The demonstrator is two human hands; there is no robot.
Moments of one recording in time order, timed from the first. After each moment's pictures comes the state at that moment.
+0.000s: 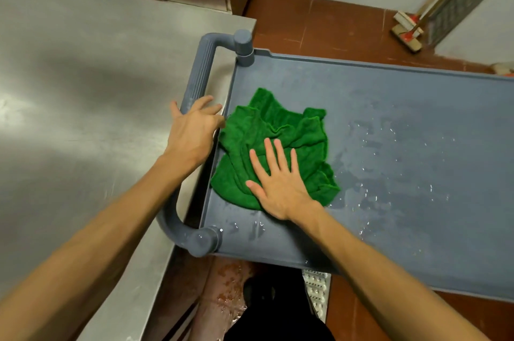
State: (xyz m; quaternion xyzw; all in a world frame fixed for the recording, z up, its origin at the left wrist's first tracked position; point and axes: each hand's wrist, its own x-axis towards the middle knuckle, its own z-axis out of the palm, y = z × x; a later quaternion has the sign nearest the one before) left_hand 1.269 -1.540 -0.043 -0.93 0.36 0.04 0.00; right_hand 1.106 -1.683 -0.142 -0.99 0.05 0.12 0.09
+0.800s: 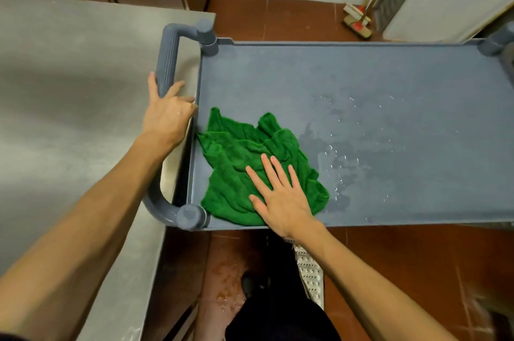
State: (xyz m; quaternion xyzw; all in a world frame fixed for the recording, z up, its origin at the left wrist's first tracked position) left_hand 1.272 -1.533 -0.050 -0.89 0.45 -0.02 0.11; right_hand 1.001 -1.652 -0.143 -0.98 0.14 0.12 0.09
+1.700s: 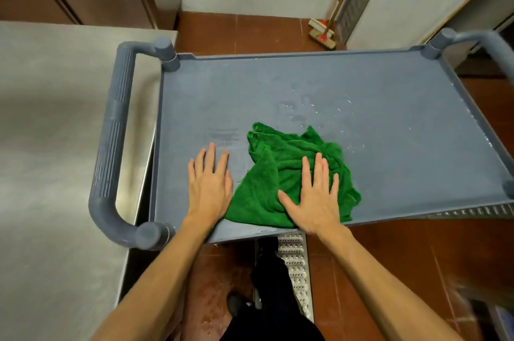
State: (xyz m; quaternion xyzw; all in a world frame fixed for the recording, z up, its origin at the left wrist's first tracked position) left_hand 1.110 -1.583 -0.145 -0.91 0.38 0.03 -0.13; right_hand 0.928 -1.741 -0.144 -0.91 0.38 0.08 0.11
